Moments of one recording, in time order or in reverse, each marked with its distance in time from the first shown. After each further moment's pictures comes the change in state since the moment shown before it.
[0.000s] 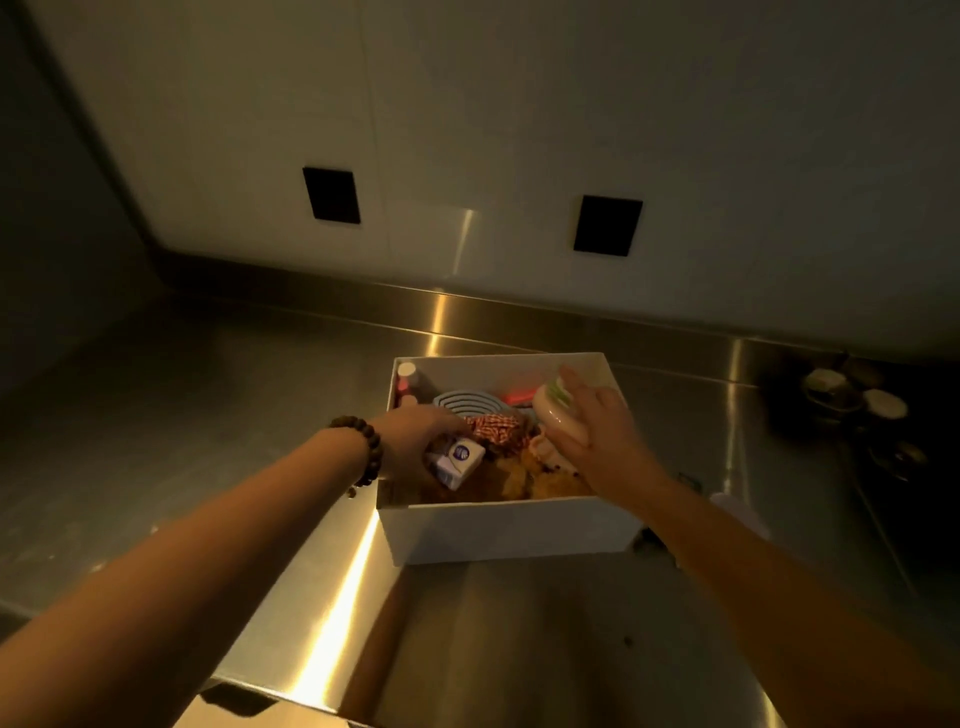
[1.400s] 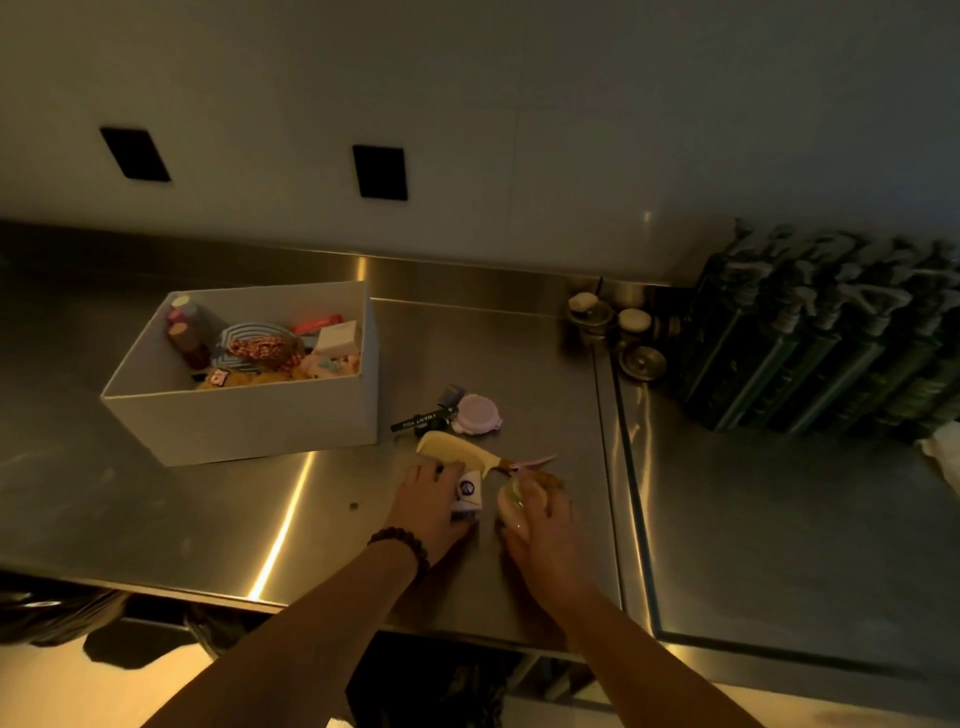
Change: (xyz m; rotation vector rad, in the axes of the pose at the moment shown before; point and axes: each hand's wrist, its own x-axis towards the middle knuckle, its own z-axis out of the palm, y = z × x) left_hand 0.053 0.341 0.221 -0.124 0.294 -0.198; right_hand -0.272 0.214 -0.079 -0.071 -0.036 0.289
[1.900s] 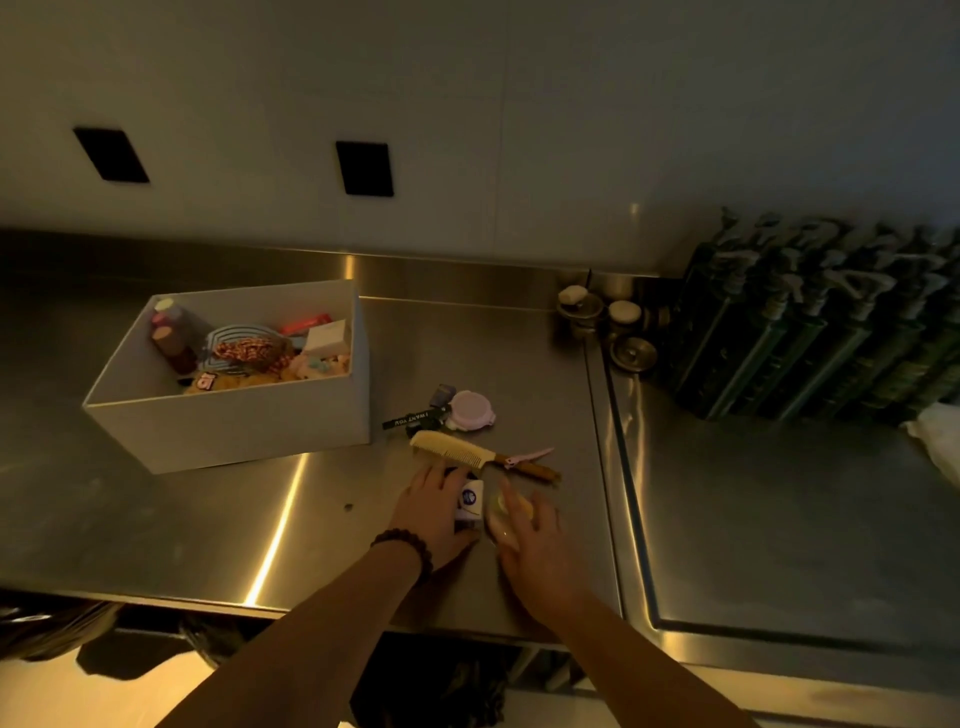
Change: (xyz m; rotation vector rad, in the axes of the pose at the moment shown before) left_hand 0.004 -0.003 0.016 0.005 -0.062 0.071; right_hand -0.011 0.006 0.011 -0.094 -0.115 -0.040
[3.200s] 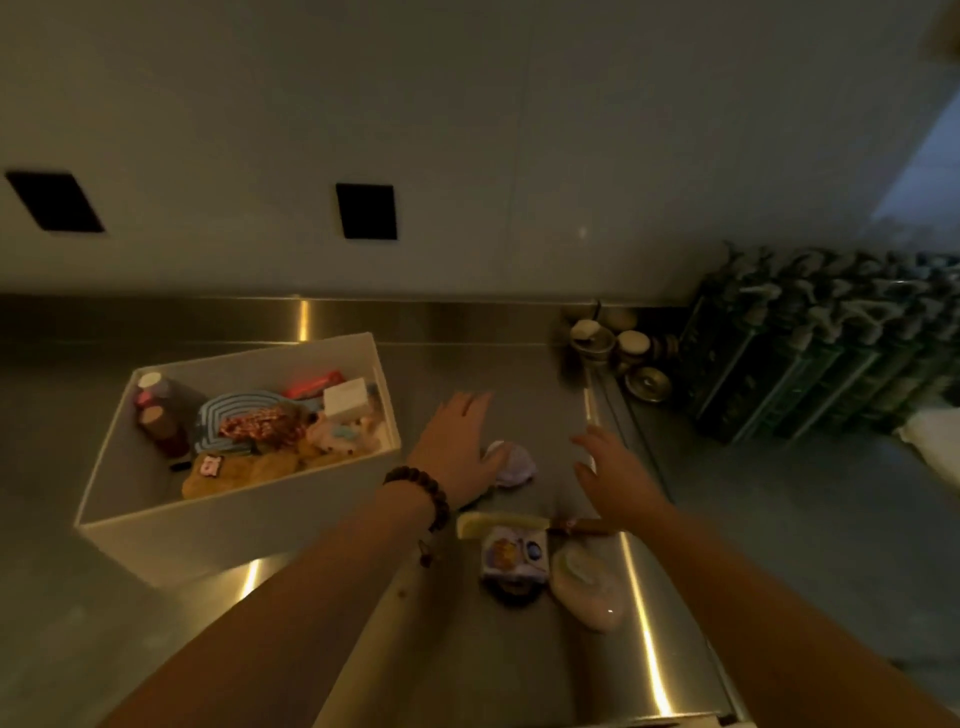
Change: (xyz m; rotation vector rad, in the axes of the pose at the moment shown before) left_hand 0.075 -0.031 -0.143 -0.154 0.077 0.210; right_hand 0.110 -0.040 -0.083 -0.039 0.163 0.140
